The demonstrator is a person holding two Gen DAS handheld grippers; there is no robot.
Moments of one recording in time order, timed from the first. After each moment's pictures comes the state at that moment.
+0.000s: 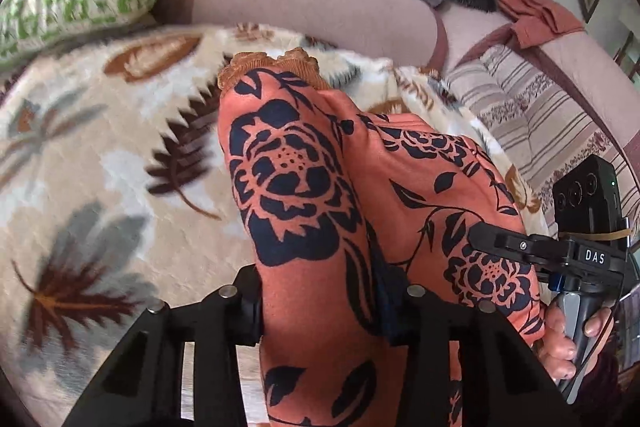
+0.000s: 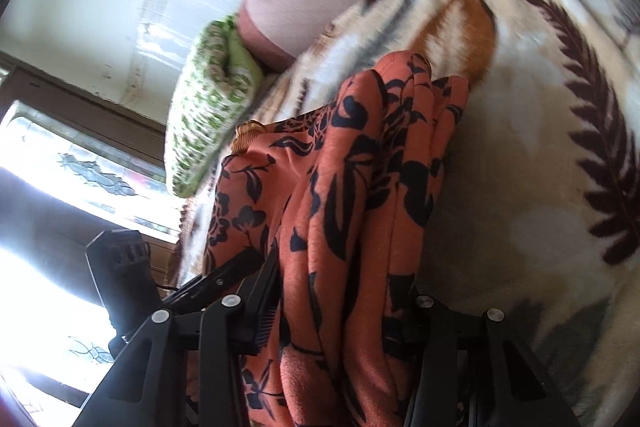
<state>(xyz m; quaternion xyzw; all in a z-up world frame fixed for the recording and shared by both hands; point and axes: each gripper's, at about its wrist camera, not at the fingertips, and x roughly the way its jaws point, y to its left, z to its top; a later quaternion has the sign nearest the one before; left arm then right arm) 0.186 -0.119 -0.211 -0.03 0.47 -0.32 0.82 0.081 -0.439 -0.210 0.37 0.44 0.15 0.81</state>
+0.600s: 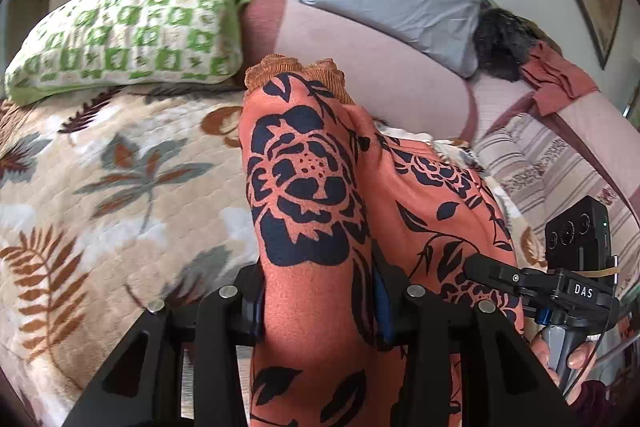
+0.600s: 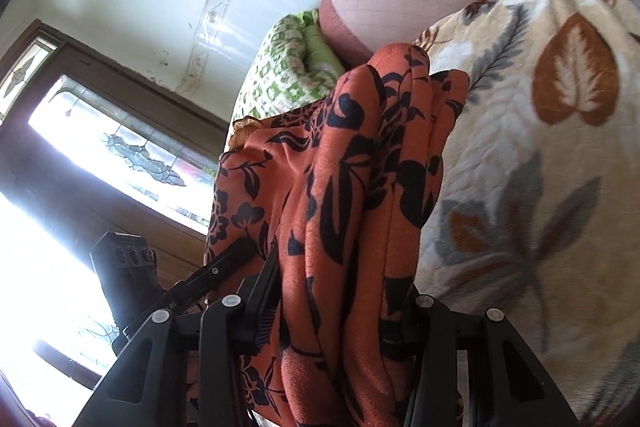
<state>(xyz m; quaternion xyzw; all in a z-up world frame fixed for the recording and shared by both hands) 0.195 -0.027 -0.167 -0.08 0.40 -0.25 0.88 0.113 -0.353 -0.188 0.37 0.39 0.23 0.81</state>
